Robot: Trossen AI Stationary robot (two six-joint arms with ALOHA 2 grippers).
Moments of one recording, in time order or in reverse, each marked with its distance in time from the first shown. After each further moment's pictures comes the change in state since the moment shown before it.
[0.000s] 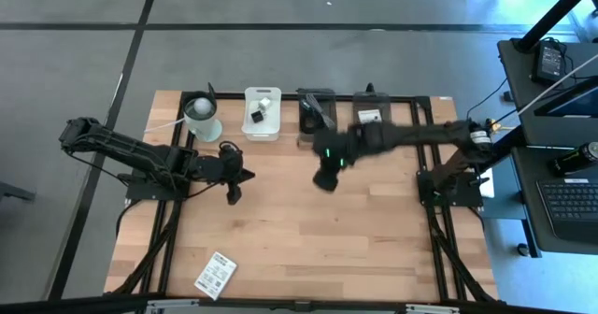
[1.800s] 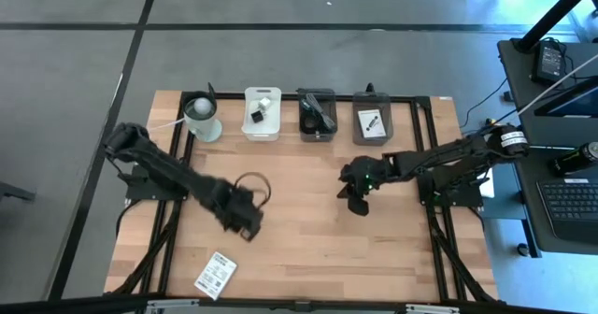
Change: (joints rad) left arm -0.236 0.655 0.626 -0.789 0.433 -0.950; right arm 0.070 -0.315 -0.997 0.967 -0.219 -0.096
